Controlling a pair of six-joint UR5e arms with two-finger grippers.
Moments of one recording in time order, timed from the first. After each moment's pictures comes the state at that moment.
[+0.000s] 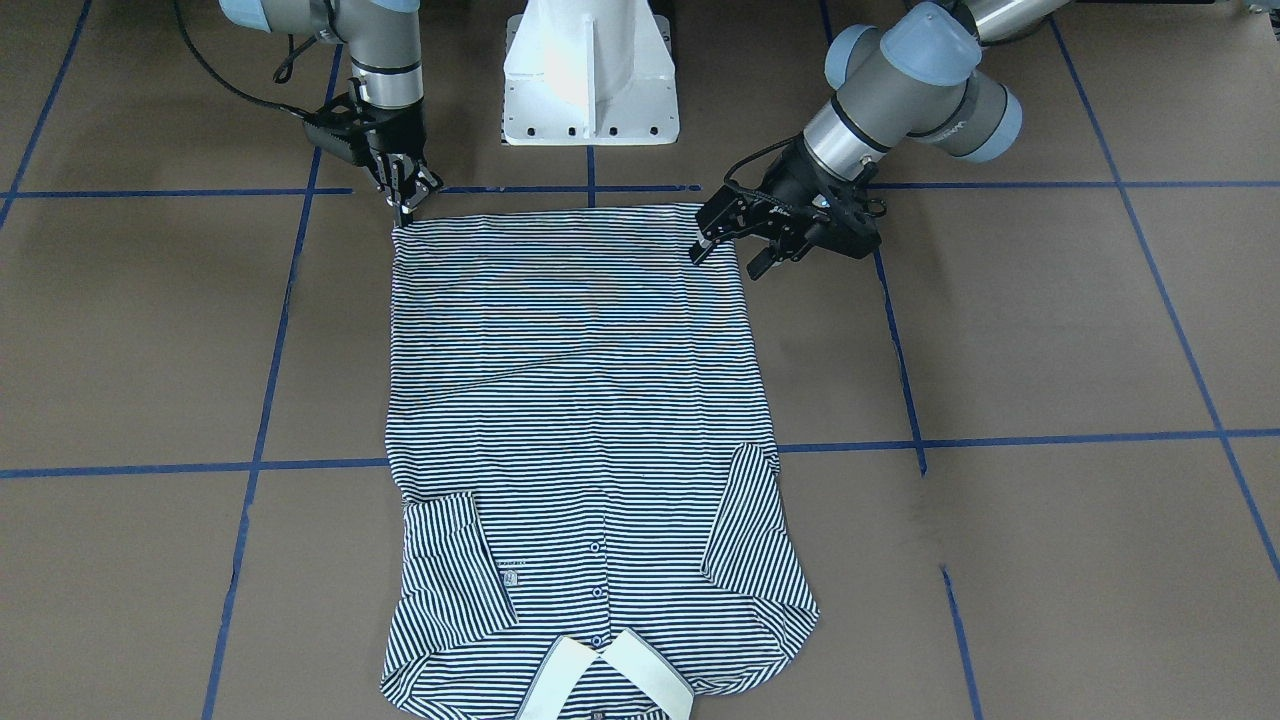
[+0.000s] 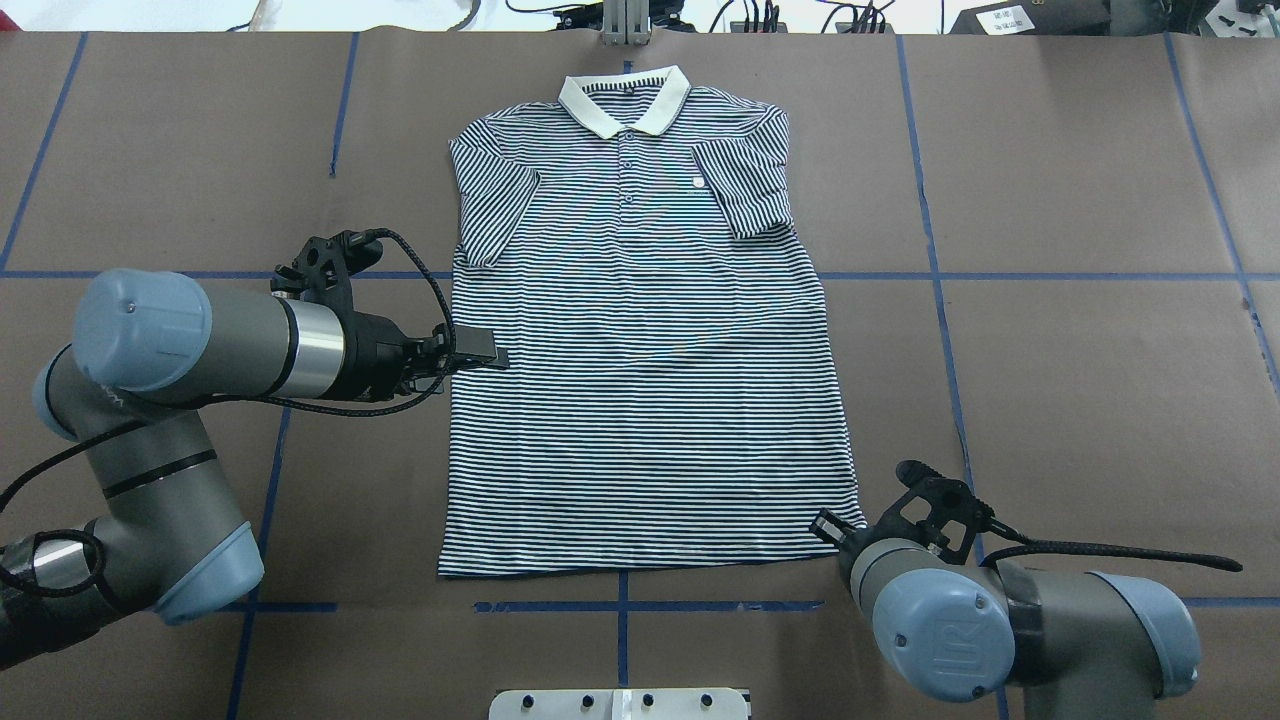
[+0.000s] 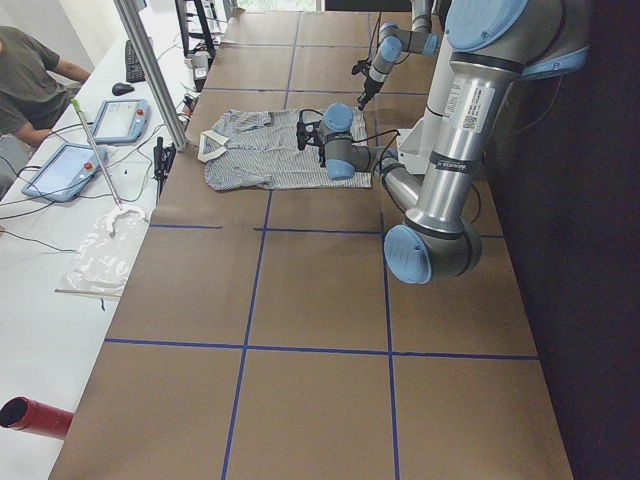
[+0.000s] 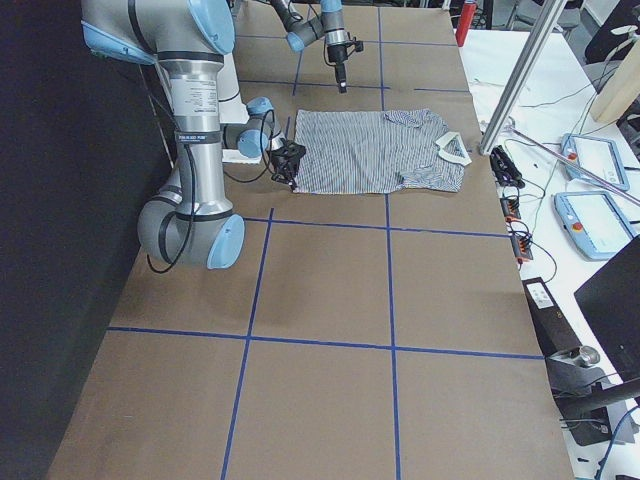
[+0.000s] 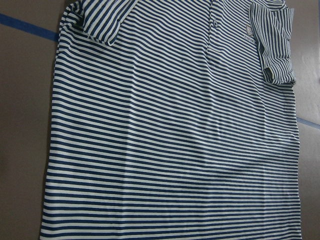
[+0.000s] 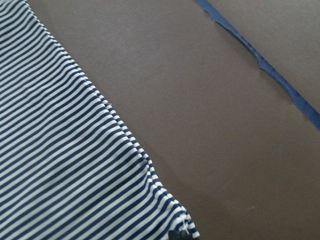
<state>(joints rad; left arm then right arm) -0.57 -1.88 -1.82 -2.36 -1.90 -1.55 0.14 -1.42 2.10 -1.57 1.35 2.11</state>
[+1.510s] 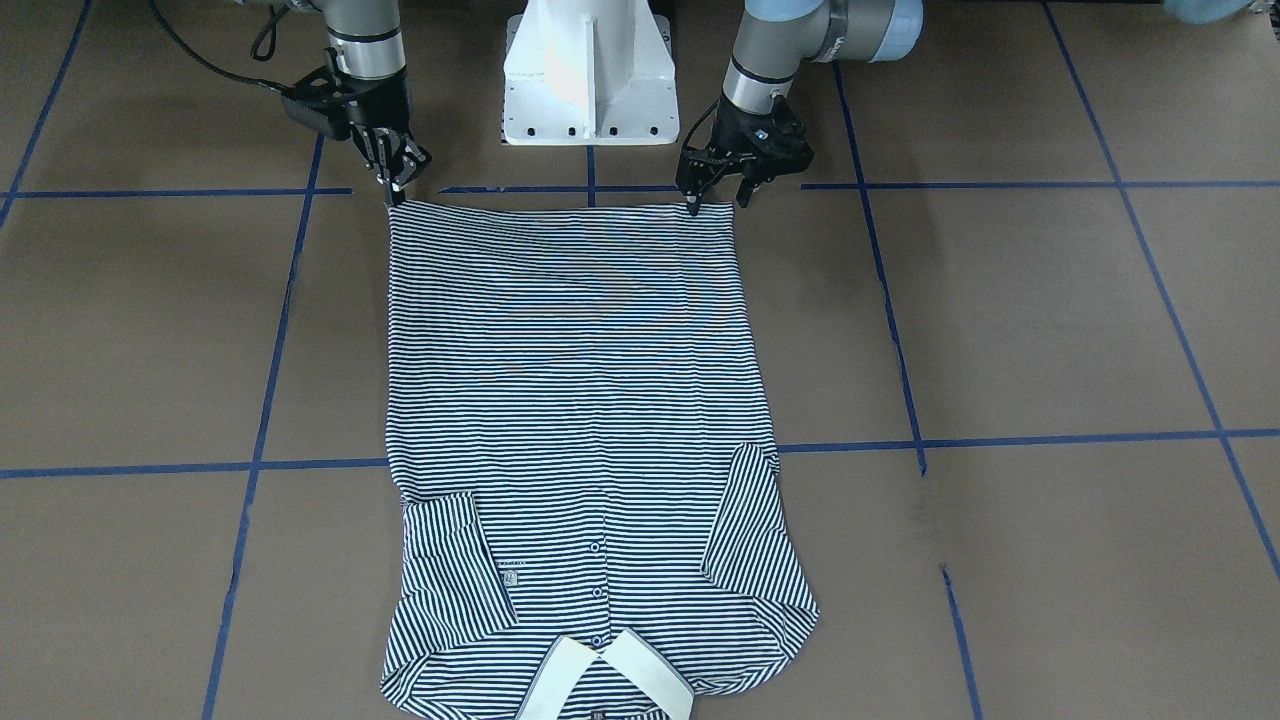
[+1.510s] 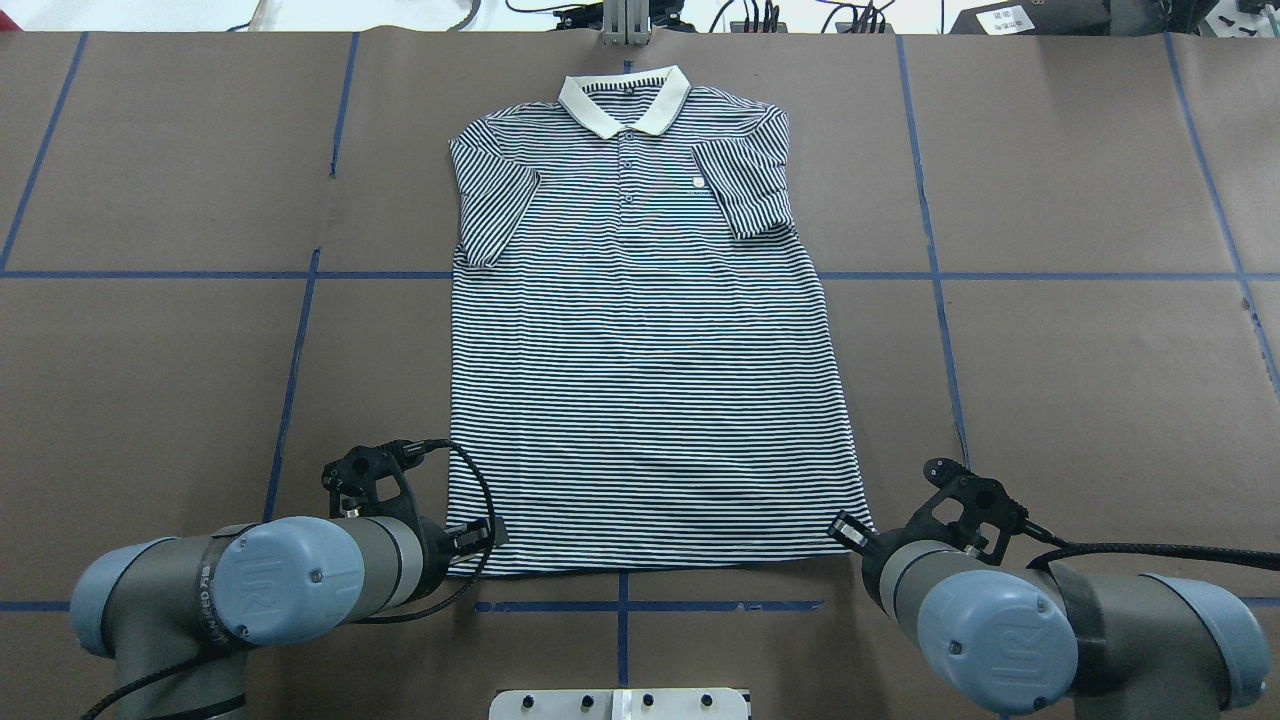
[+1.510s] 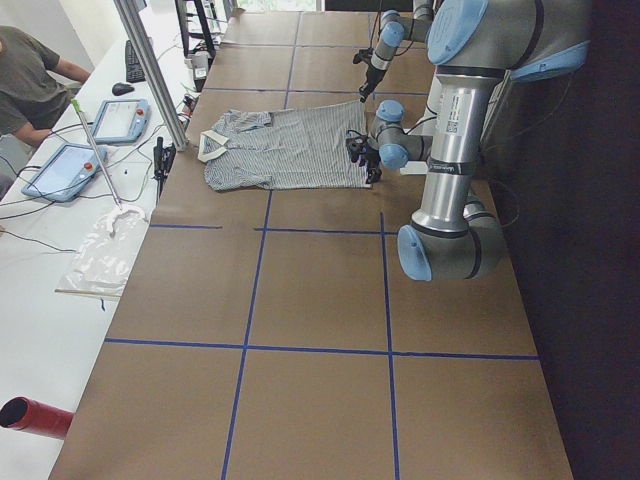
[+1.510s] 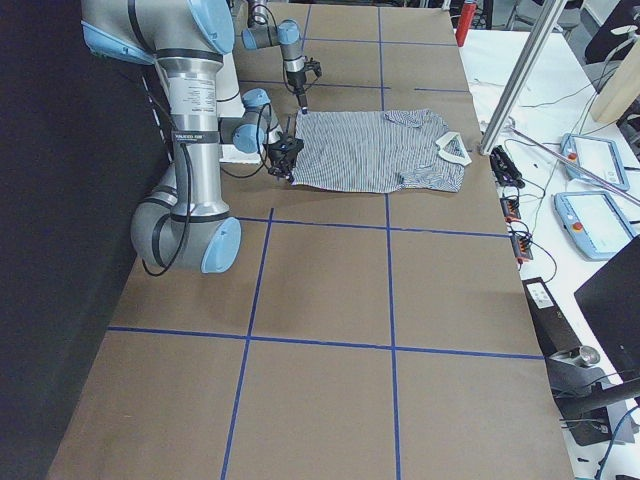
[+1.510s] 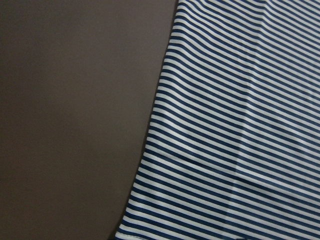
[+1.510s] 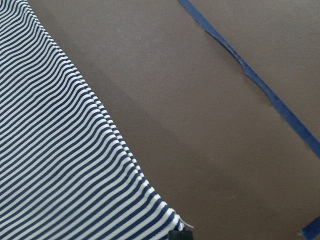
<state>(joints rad) -0.21 -1.83 -1.96 -1.85 -1.56 -1.74 0.14 -1.47 2.17 -1.57 1.37 2.11</state>
